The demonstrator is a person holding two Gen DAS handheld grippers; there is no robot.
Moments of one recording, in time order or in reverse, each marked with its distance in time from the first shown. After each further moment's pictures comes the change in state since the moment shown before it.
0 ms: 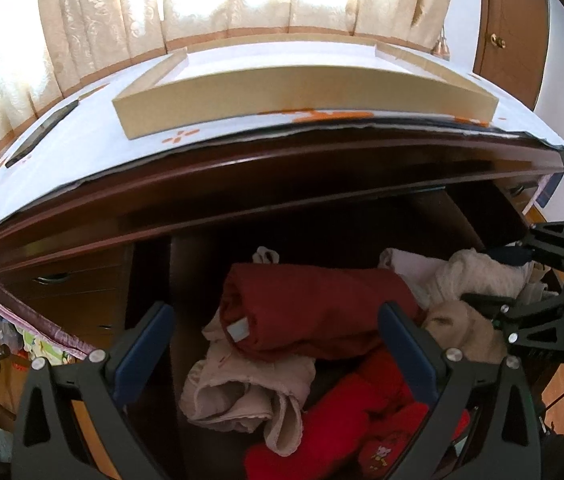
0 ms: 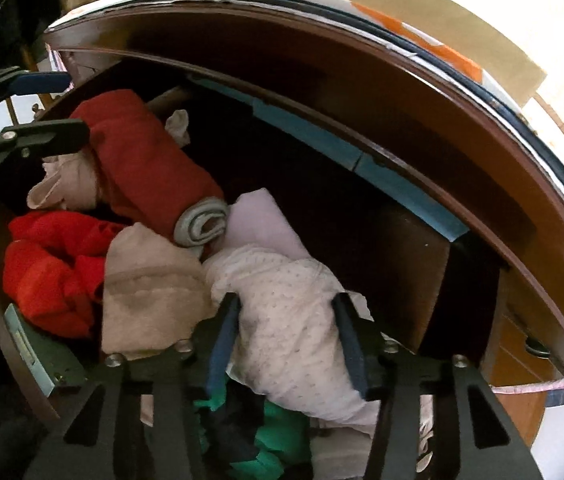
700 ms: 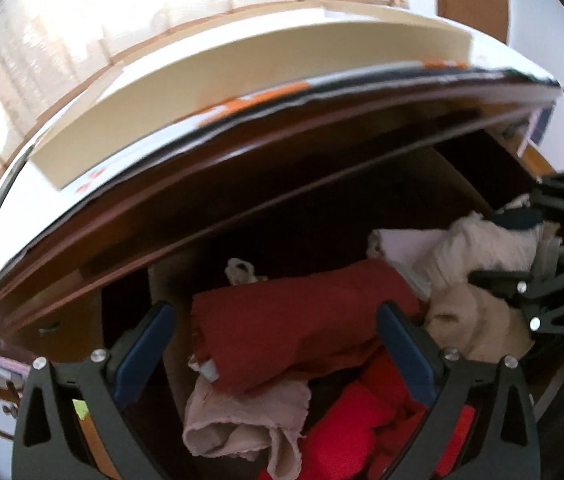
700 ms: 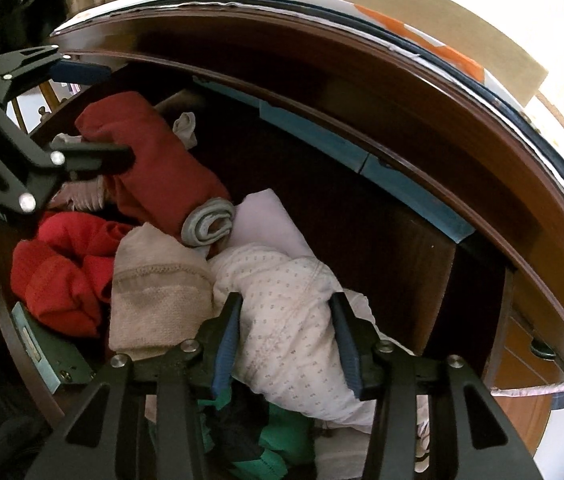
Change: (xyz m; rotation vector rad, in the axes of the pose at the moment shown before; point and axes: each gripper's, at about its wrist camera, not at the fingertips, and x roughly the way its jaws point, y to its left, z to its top) left arm 0.029 -0.037 0.017 0.236 0.079 0.008; right arm -0.004 -0.001 -0.003 0.000 -0.012 0.022
